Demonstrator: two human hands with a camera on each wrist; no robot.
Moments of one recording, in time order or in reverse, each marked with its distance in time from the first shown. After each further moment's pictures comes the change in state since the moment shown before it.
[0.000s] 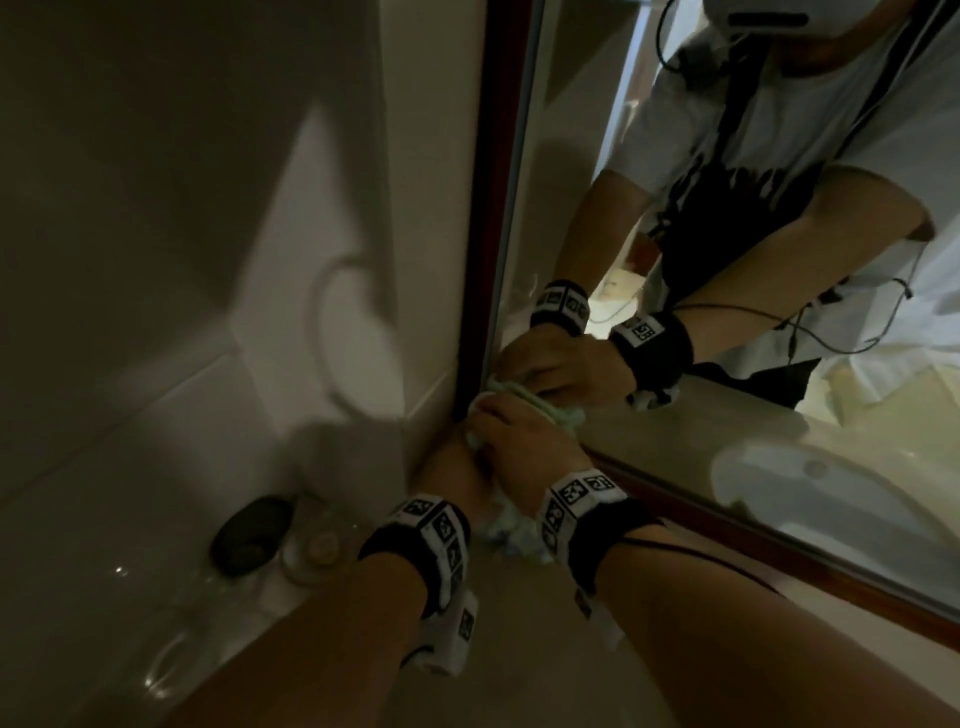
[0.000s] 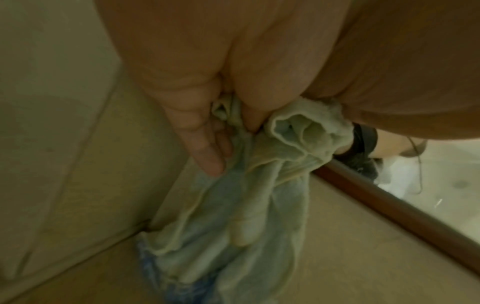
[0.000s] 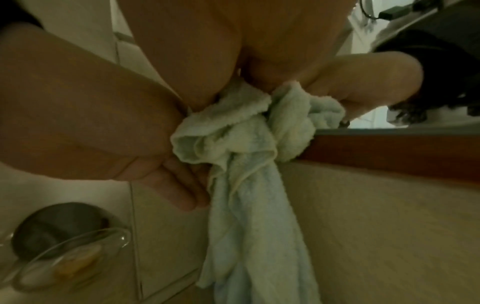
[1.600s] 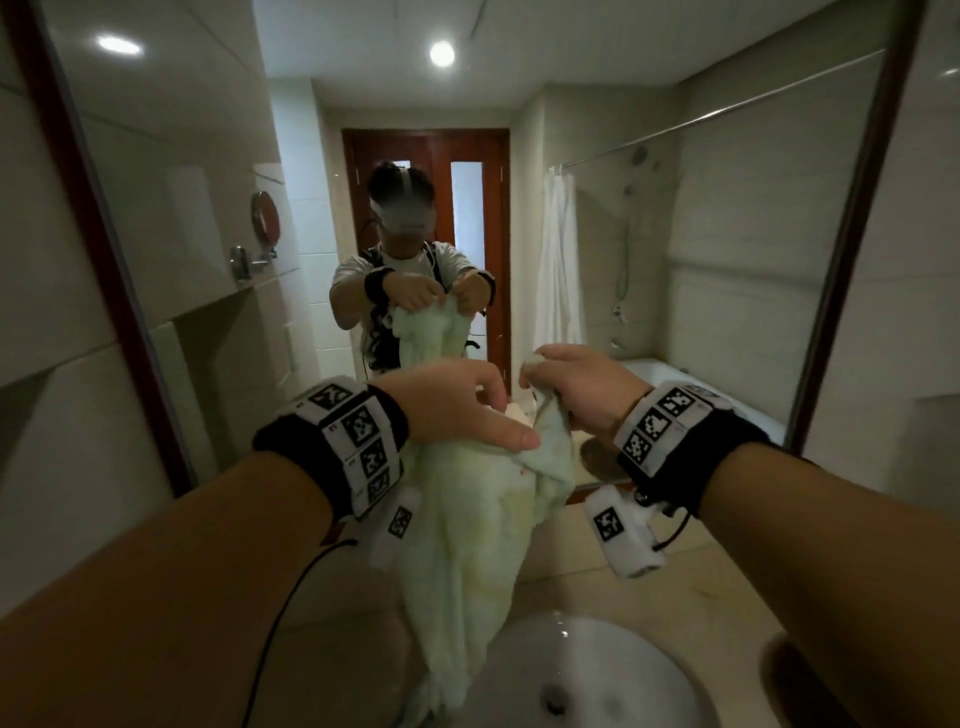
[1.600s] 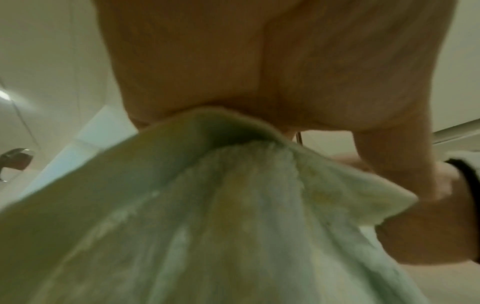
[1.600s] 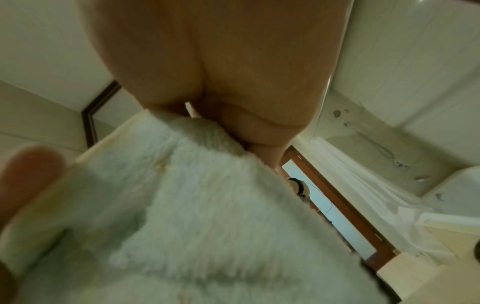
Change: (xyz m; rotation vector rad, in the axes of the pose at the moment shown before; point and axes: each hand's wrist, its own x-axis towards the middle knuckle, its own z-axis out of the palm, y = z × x) left_hand -0.409 0.350 -0.158 0.299 -0.314 1.039; right_hand -0.403 -0.117 -0.441 0.644 0.577 0.791
